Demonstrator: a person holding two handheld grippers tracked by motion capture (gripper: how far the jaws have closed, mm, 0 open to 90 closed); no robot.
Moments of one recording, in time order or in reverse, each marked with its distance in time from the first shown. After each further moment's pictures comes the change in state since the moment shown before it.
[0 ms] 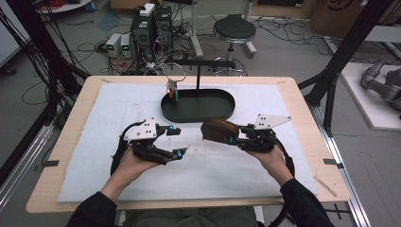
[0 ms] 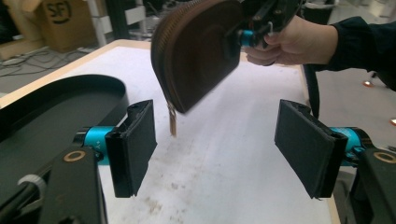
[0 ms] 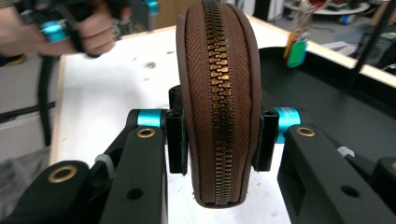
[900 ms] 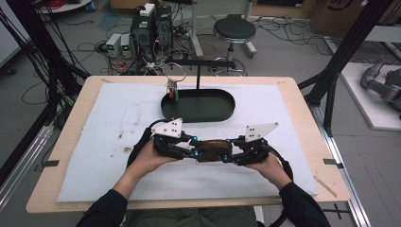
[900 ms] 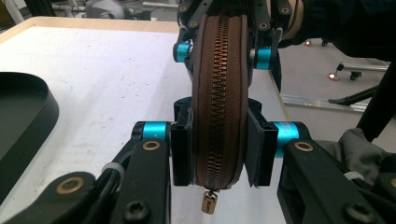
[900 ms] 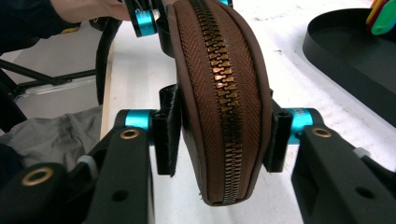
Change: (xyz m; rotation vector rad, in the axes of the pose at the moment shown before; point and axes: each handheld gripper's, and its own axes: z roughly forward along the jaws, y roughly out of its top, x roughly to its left) left arm 0.013 0.011 0.064 0.135 -0.272 0.077; right arm 0.017 -0.018 0.015 0.124 0.216 -0.035
